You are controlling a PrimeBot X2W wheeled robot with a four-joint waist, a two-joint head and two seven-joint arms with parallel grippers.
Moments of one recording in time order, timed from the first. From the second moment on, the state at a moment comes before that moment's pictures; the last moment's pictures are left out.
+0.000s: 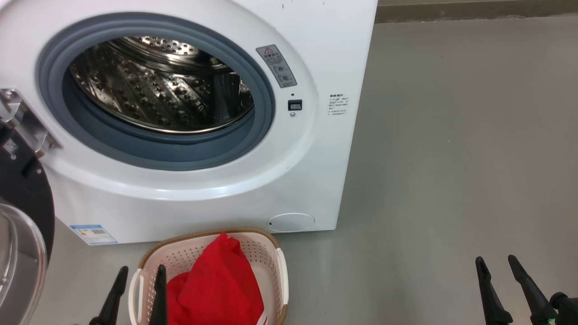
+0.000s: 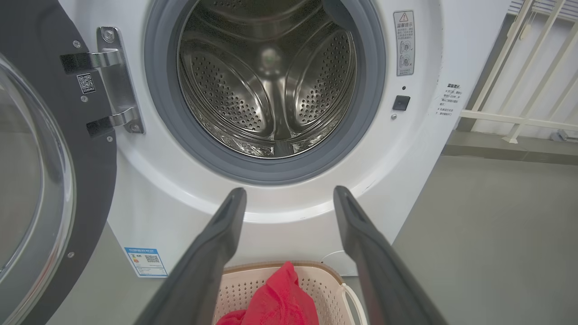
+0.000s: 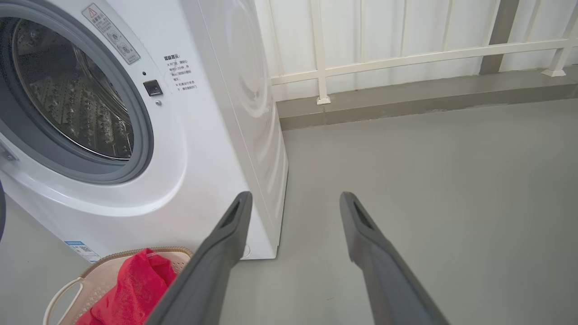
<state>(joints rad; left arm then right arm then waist) 0.09 0.04 0.05 0.12 -0.20 -0.09 -0.26 0.18 -0.14 -0.06 0.15 0.42 0.12 -0.26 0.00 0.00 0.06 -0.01</state>
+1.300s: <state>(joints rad) 0.09 0.04 0.02 0.13 -0.22 -0.06 -0.26 0.18 -0.14 -0.05 0.15 0.42 0.12 -0.26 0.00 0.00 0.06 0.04</state>
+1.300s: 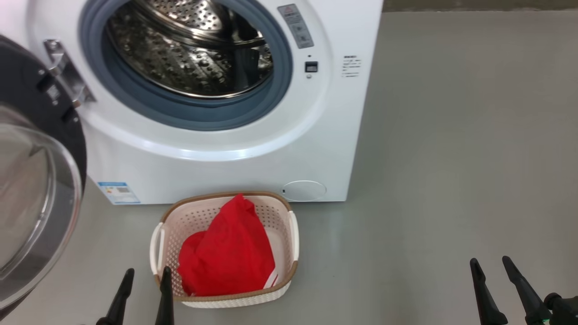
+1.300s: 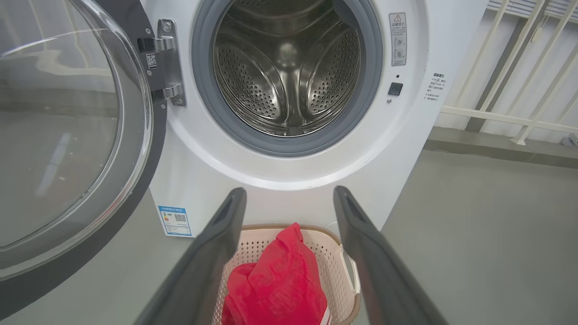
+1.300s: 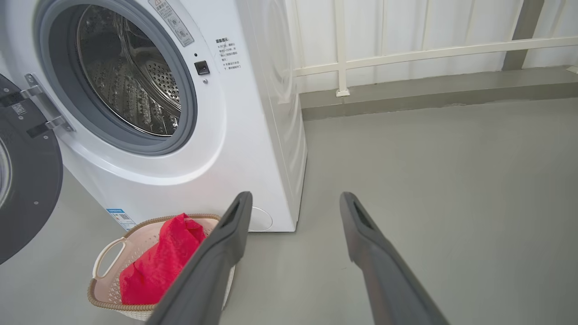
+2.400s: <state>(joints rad) 0.13 0.04 -0.06 0.11 -0.36 0.10 -0.26 0.08 -0.24 0.16 0.18 0.42 0.12 -0.26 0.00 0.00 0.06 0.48</state>
